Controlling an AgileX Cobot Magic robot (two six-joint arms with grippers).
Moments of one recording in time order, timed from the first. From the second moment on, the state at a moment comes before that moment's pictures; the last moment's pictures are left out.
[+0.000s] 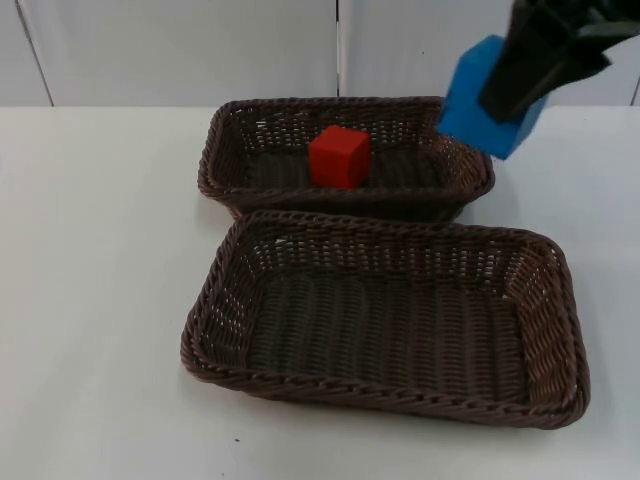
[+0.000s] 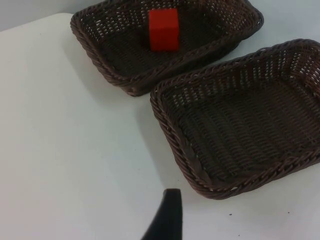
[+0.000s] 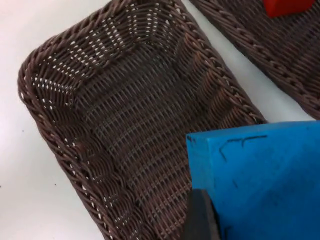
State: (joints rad) right arm 0.56 1.61 -1.36 0.15 0.90 -0.39; left arm -0.37 0.61 -0.59 -0.23 0.70 0.23
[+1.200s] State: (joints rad) right arm 0.67 1.61 -1.09 0.14 0.50 -0.31; left arm -0.37 0.61 -0.59 -0.23 0.70 0.23
